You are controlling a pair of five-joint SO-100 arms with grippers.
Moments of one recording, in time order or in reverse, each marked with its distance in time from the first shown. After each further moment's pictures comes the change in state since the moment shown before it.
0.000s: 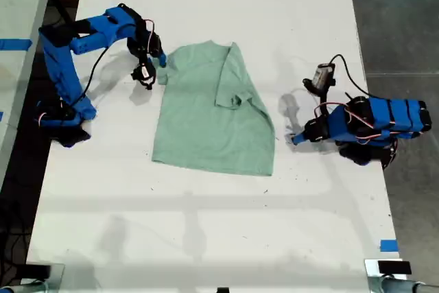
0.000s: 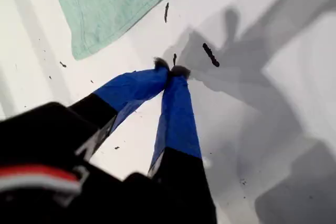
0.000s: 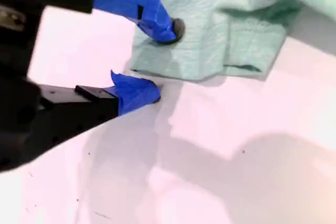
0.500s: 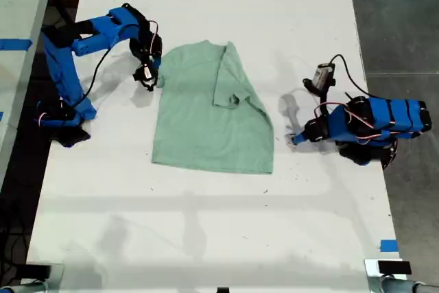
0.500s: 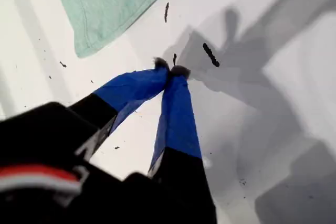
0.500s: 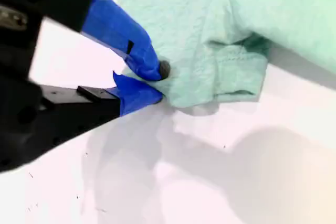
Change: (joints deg) arm 0 3.3 1.0 -4.0 6.5 -1.8; arm 1 0.0 0.0 0.0 0.0 0.0
